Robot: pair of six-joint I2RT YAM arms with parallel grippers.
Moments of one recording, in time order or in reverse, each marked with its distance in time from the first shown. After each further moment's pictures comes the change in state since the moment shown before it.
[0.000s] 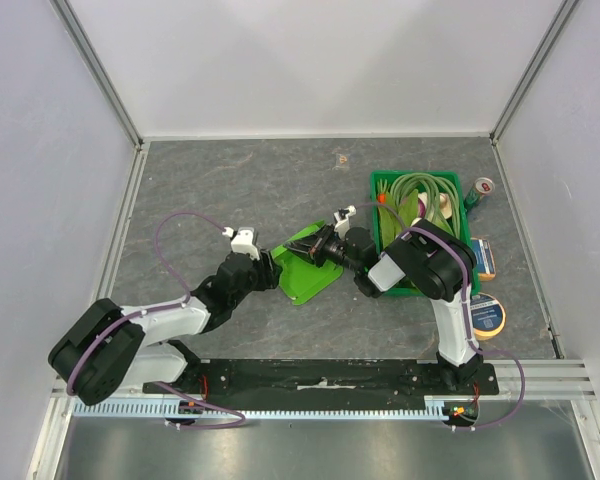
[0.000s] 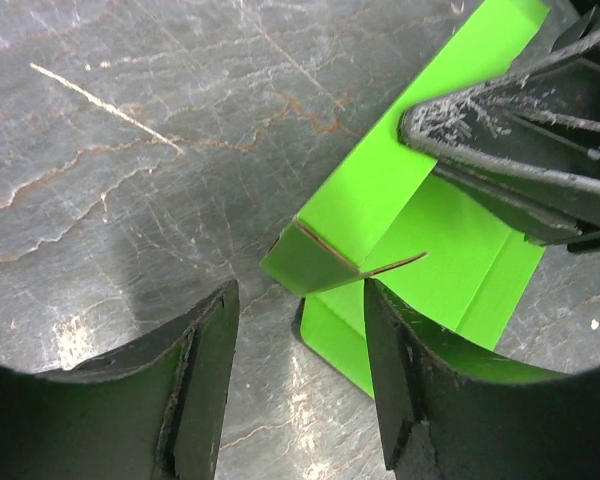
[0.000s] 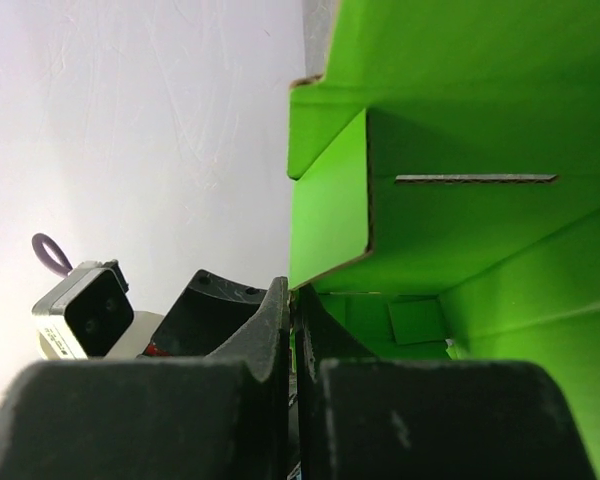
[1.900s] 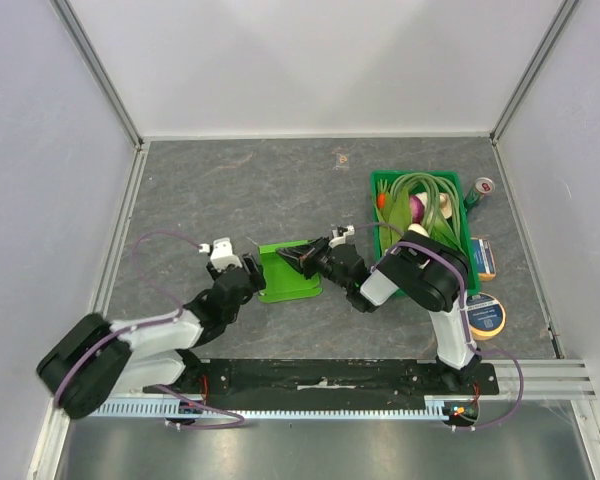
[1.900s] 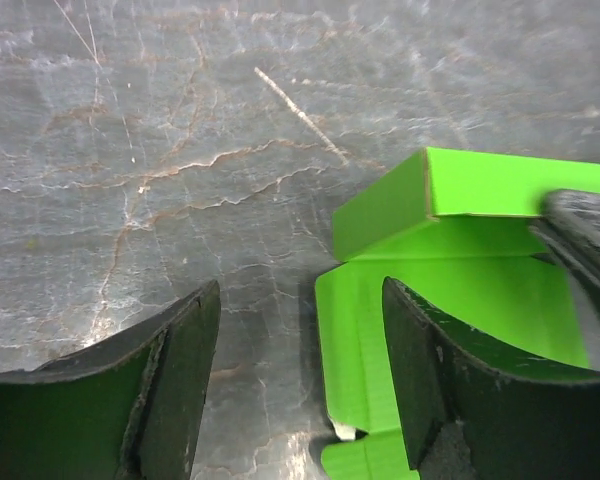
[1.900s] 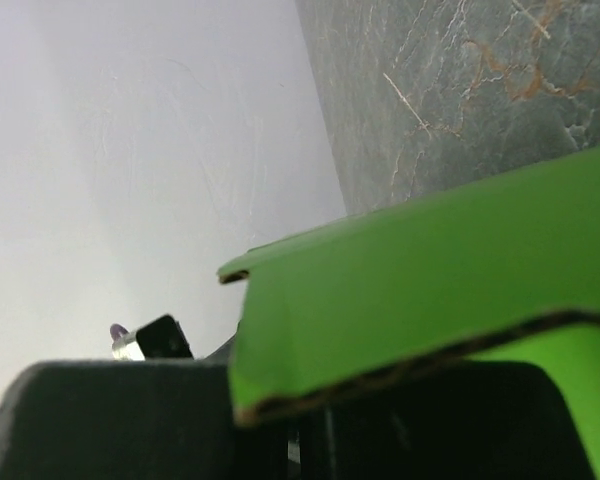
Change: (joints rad) left arm -0.056 -0.033 -0.080 -0.002 -0.391 -0.134; right arm 0.156 -0.026 -0.043 -0.011 0.312 0.239
